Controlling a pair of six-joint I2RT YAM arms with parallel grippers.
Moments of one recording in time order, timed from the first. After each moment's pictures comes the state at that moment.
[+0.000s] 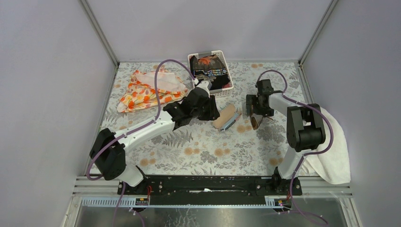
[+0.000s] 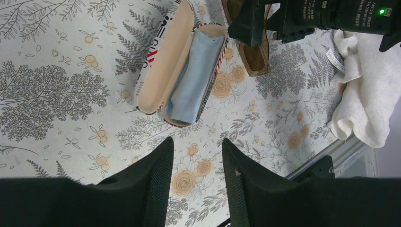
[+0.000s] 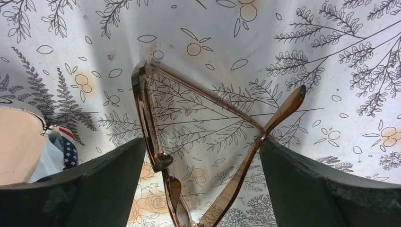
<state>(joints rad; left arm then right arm) -0.81 1.52 1.18 -0.32 -0.03 -0.68 0.14 1.81 1.10 -0.46 0.04 0.18</state>
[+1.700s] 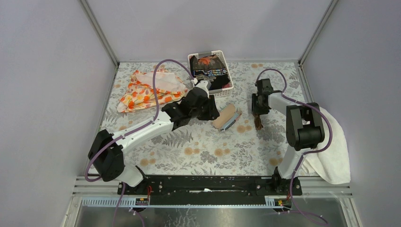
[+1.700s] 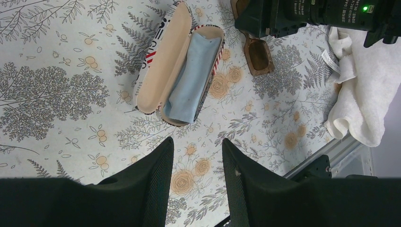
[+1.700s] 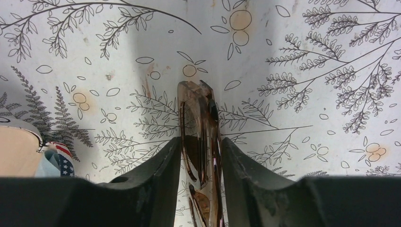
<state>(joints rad) -0.81 1.50 1.18 -0.32 -0.03 -0.68 0.14 1.83 1.11 -0.40 0.07 0.15</state>
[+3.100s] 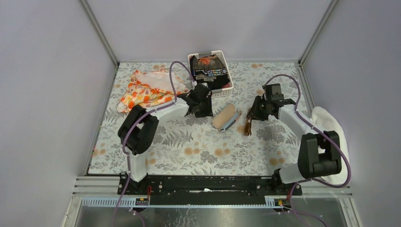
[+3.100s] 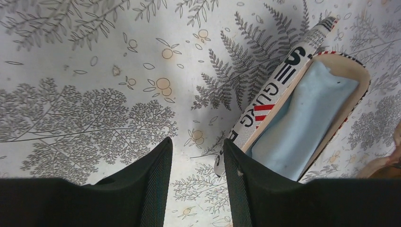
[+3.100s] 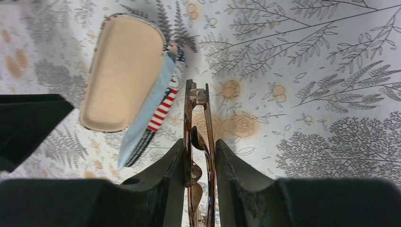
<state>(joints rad) -0.64 1.90 1.31 -0.35 0.01 -0.67 0.14 1.47 0.93 -0.49 -0.21 0.46</state>
